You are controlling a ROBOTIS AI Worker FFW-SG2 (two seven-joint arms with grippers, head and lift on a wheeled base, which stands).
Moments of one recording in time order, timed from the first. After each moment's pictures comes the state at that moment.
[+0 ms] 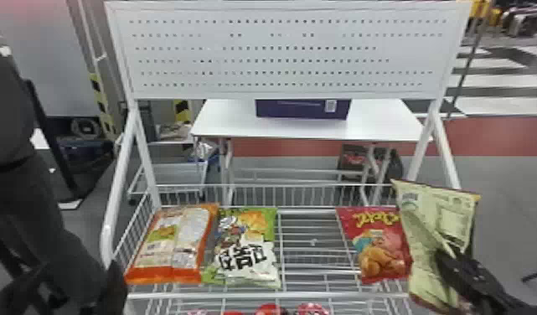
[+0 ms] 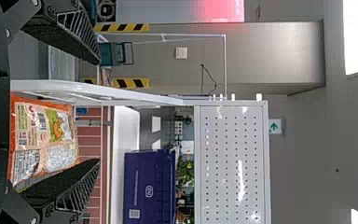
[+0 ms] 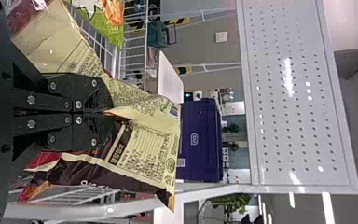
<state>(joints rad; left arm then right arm) 0.78 0.29 0.06 -2.36 0.21 -0.06 0.23 0.62 -0.44 -0.16 -2.26 -0.51 0.20 0.08</state>
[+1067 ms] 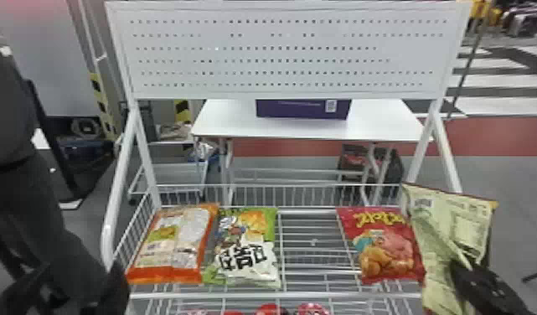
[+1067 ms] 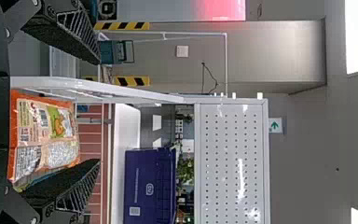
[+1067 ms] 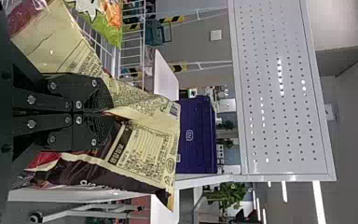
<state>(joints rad) 0.80 0.29 0.05 -2.37 0.21 -0.06 0.23 0.73 -0.43 -0.20 -2.32 -0.51 0.14 0.08</state>
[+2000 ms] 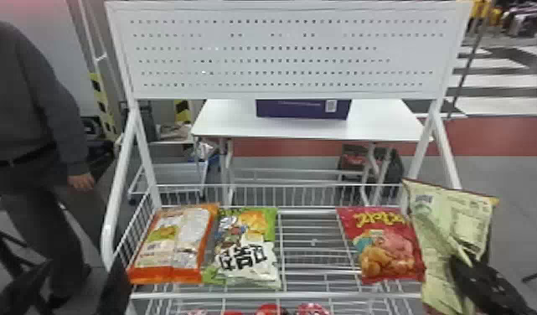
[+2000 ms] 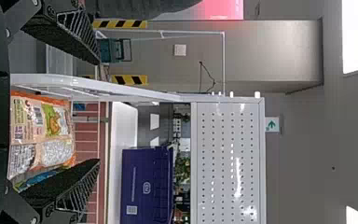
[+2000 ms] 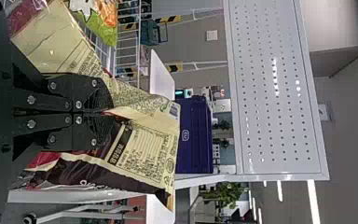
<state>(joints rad) 0.78 0.29 0.05 -2.37 0.21 -0.06 0.23 0.72 -0.43 -0.20 -2.31 -0.51 0.12 0.08</state>
